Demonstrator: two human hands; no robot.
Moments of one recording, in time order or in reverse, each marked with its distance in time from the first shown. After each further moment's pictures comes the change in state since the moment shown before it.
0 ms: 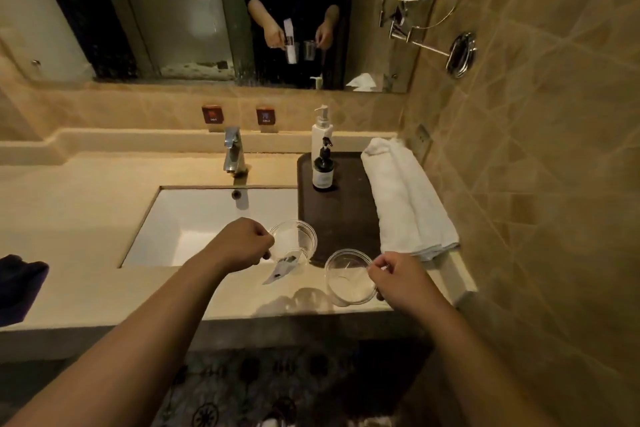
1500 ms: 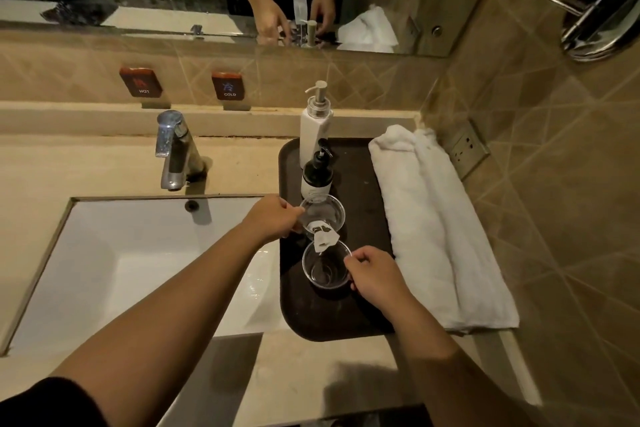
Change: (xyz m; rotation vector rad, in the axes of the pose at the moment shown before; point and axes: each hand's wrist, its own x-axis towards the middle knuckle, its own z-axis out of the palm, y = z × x) left_hand 0.299 0.028 0.062 -0.254 -0.122 -0.139; right_hand 0.258 0.000 0.059 0.111 -0.070 0.270
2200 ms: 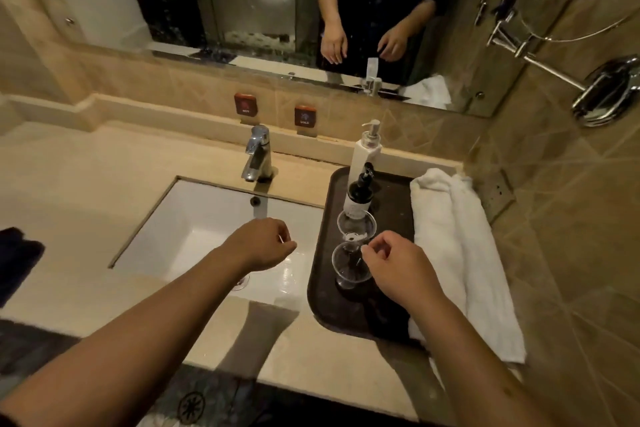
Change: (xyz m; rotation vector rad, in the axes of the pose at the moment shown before) left_hand -0.148 -0.039 -0.045 0.472 0.206 0.096; right_hand -0.078 -0.048 -0.048 -0.334 0.029 -0.489
